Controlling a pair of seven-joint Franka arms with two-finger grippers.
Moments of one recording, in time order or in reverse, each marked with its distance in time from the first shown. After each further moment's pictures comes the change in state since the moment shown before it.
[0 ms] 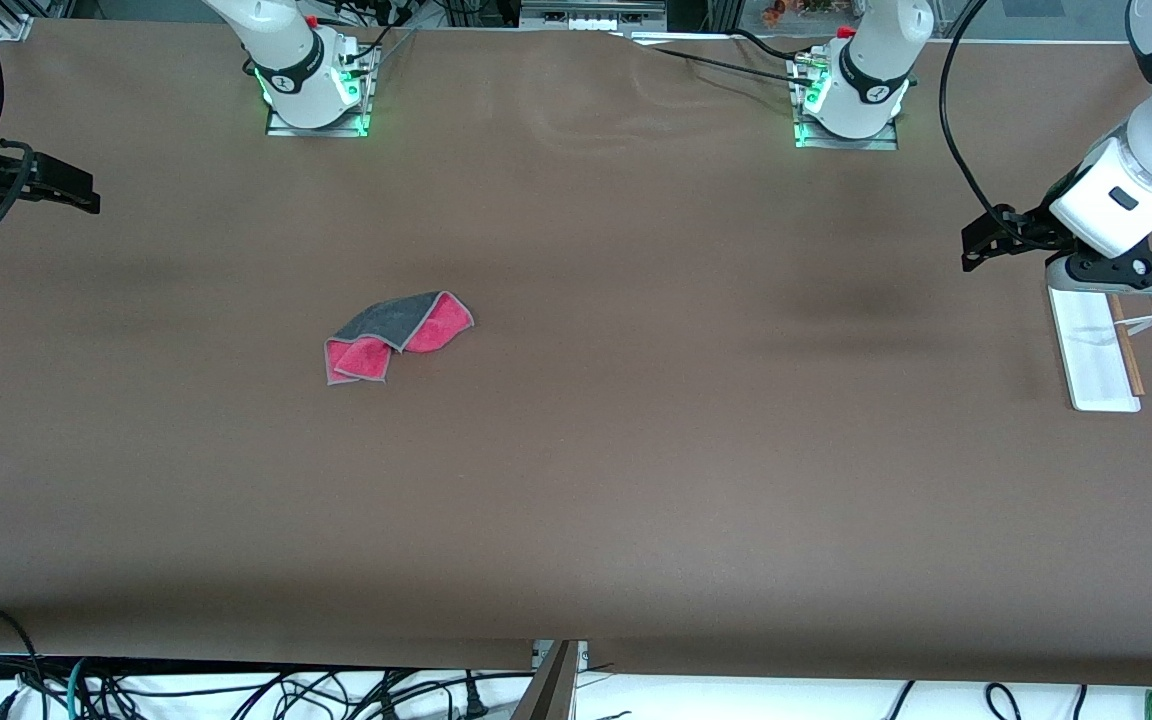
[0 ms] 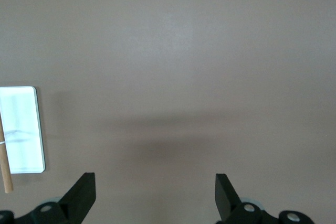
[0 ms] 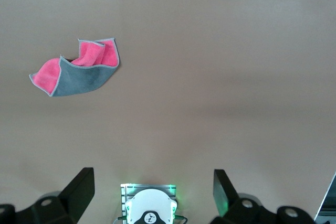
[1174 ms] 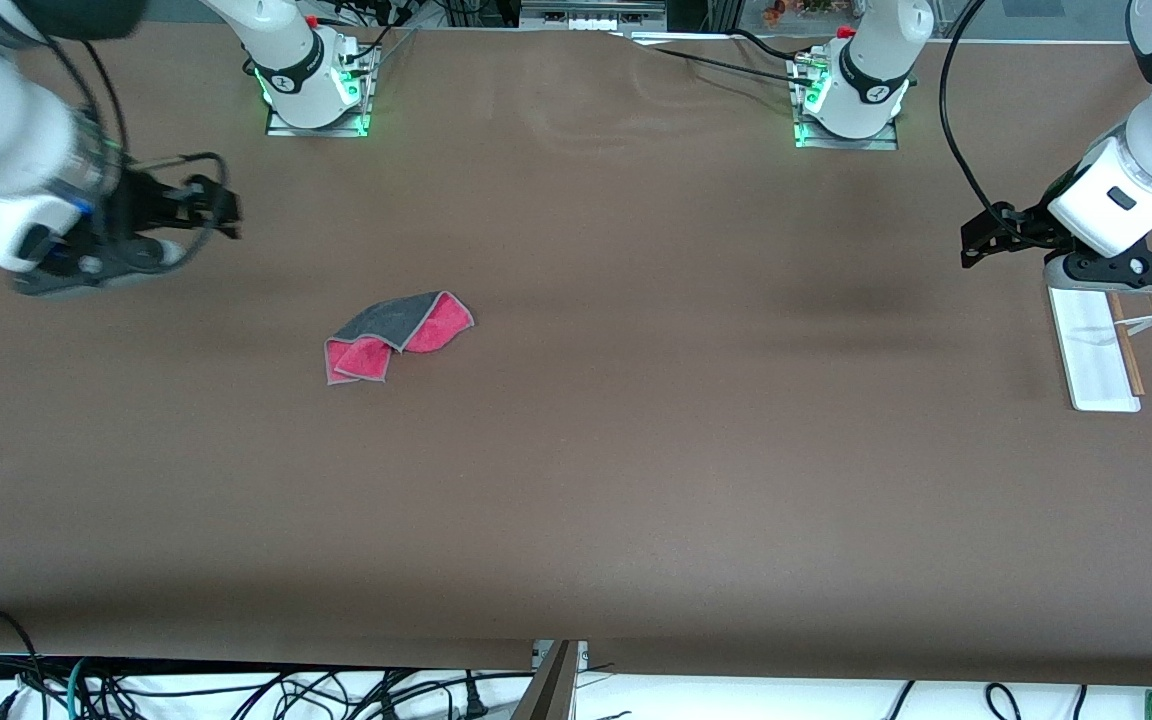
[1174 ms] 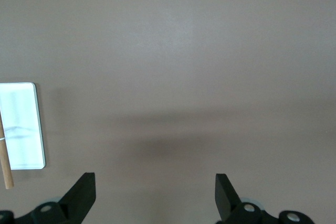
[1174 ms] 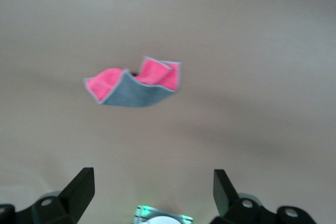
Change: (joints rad) left arm 0.000 0.000 0.000 0.002 0.000 -0.012 0.000; right arm 0.096 0.077 0.169 -0.025 0.066 0.145 0.019
